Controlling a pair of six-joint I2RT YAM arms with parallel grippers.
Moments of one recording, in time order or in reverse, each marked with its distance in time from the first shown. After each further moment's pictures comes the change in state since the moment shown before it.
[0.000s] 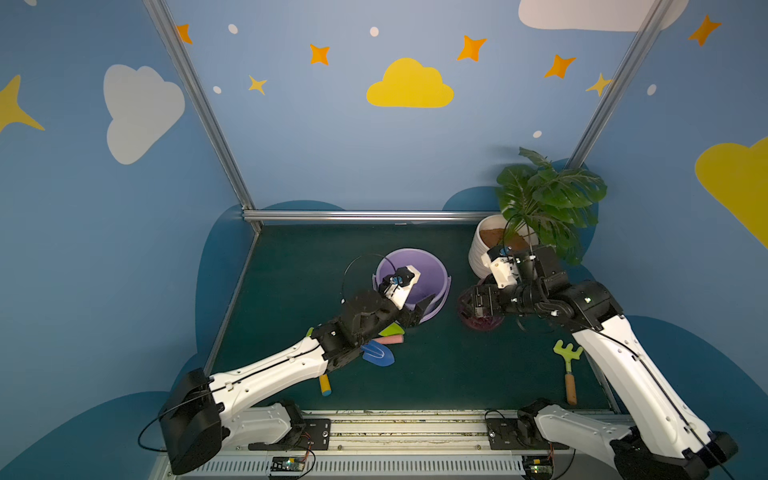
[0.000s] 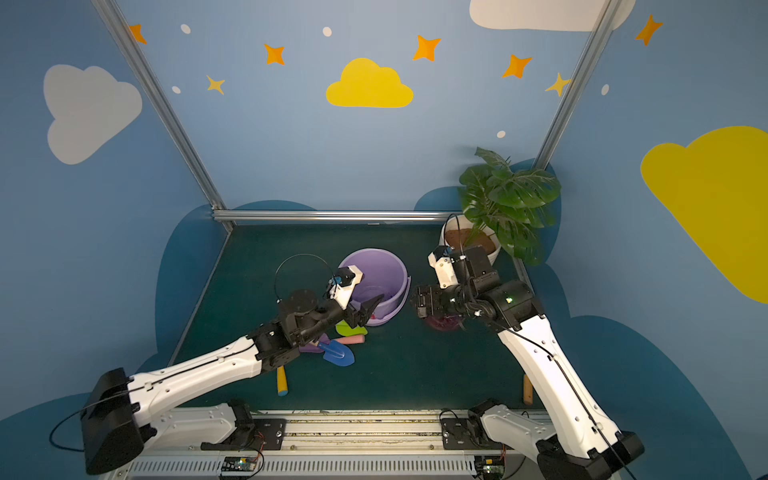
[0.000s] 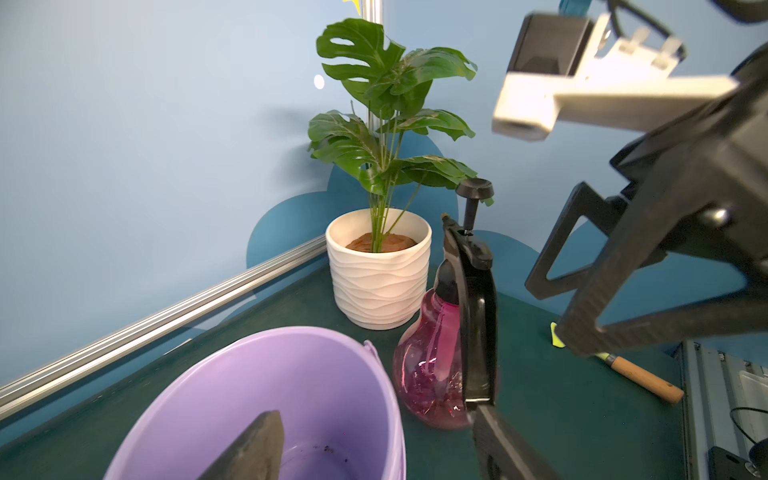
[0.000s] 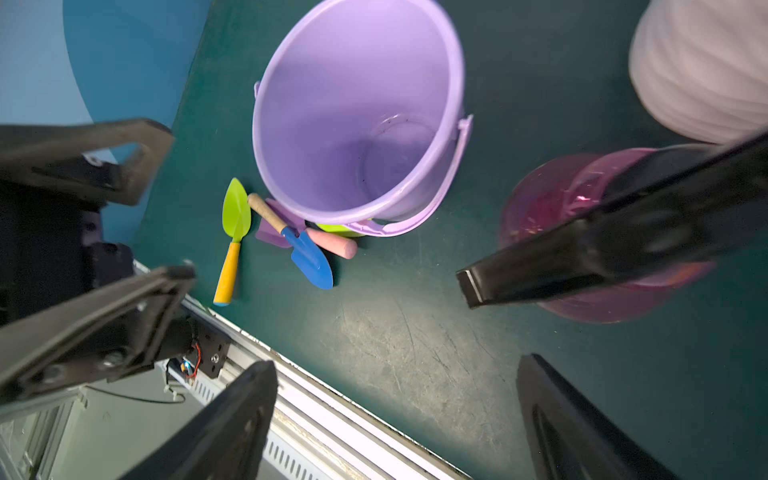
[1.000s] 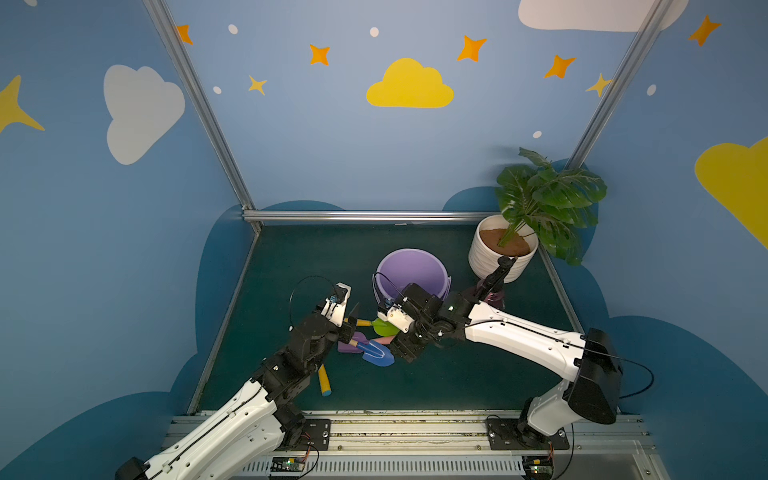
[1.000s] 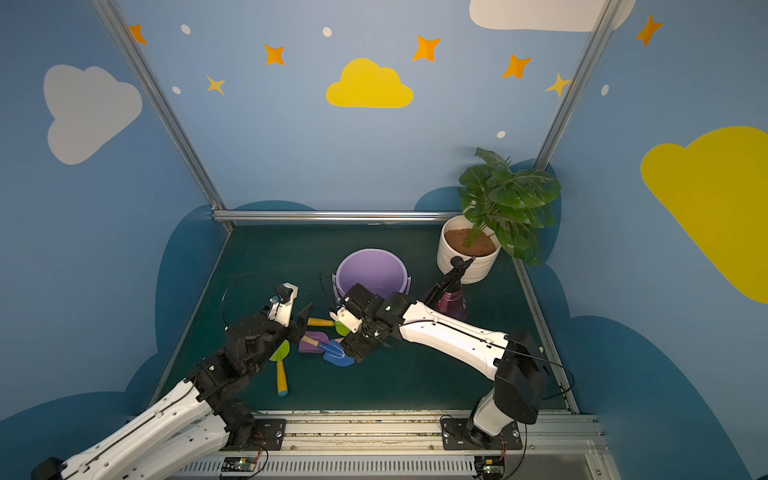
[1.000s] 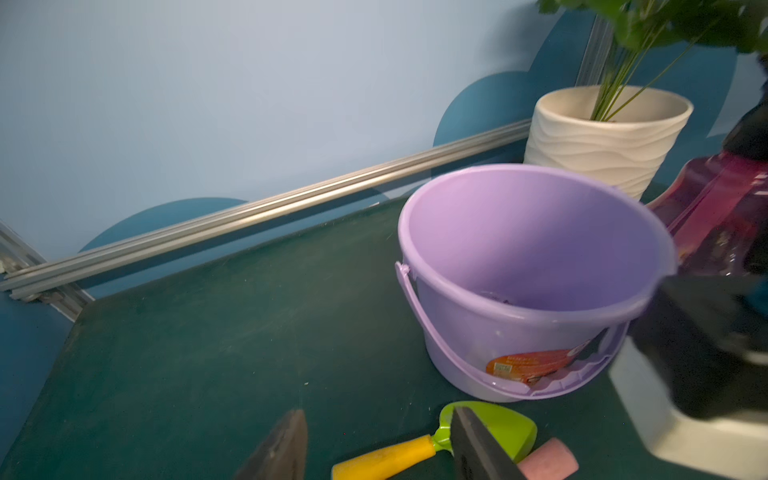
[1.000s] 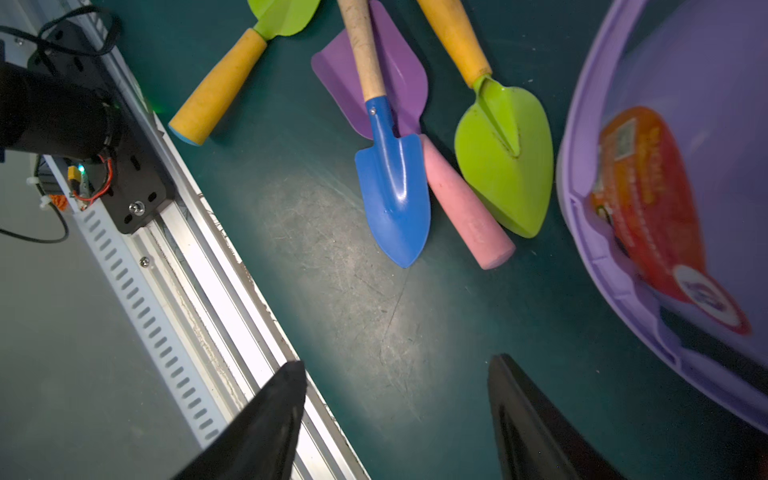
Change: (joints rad) left arm 0.217 -0.451 -0.272 -0.409 -0.259 -0.021; right arm 0.547 0.465 -0.047 0.263 0.091 -0.240
